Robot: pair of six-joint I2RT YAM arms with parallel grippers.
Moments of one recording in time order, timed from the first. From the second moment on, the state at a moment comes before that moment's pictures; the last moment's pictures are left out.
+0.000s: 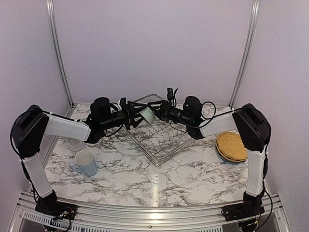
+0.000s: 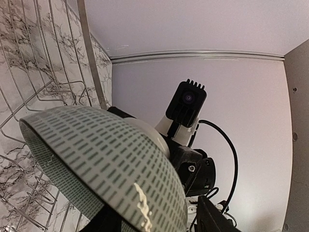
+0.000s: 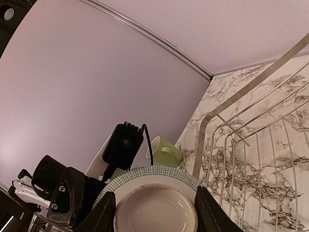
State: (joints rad) left arm -0.64 1.81 1.01 0.79 0.43 -1.50; right arm 0.61 2.06 1.24 0.92 -0.56 1.04
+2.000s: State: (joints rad) left arm -1.20 1.64 1.32 -0.91 -0.36 -0.67; right arm 0.54 1.47 0.98 0.53 -0.22 0.54
